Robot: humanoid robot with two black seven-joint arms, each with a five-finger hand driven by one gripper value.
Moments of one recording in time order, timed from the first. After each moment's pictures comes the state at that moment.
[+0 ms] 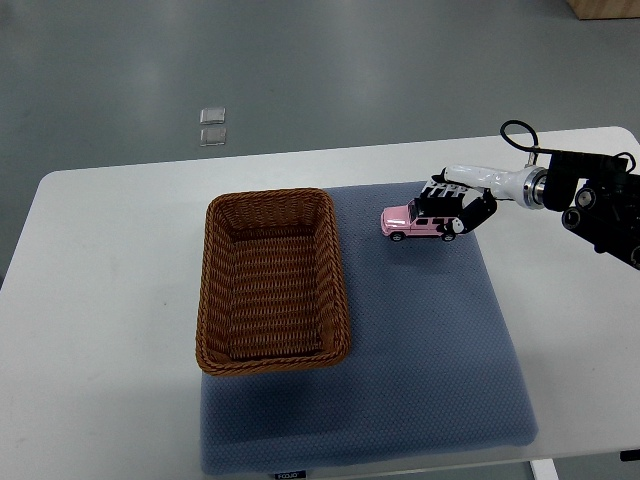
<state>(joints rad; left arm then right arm) -0.02 0.00 -0.07 -0.16 0.12 -0.03 -0.05 0.95 -0.47 0.32 0.84 -1.34 0.24 0.19</state>
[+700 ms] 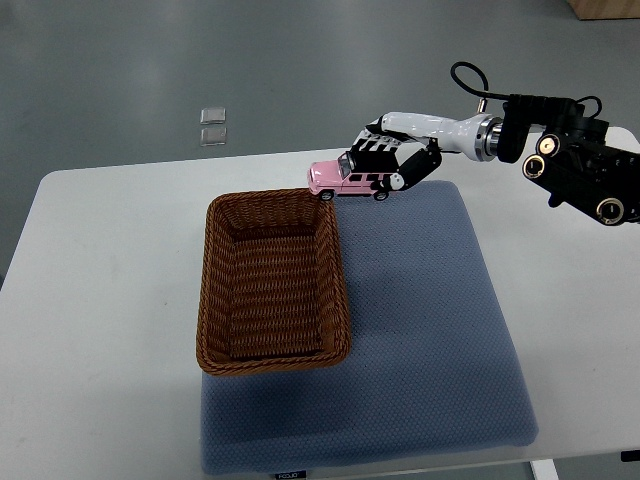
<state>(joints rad) -0.02 0.00 -0.07 -0.16 0.12 -0.03 -0.05 1.08 -0.36 0.38 0.87 -1.29 0.32 0.28</state>
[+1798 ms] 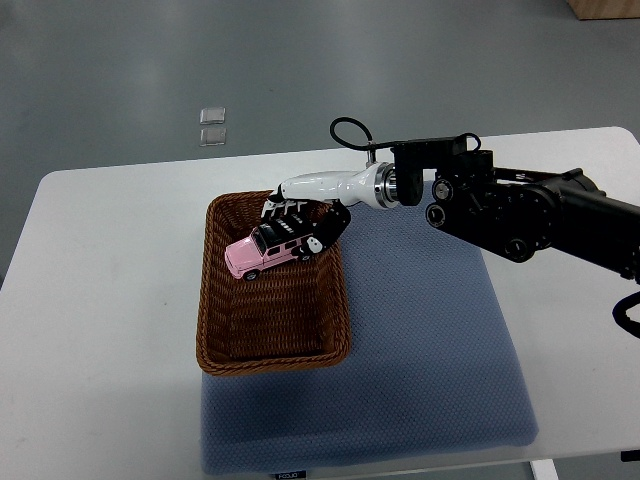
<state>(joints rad) -0.02 0.00 -0.07 -0.16 0.12 -0.03 -0.05 1.14 -0.15 0.21 0.87 -1.37 0.28 0.28</state>
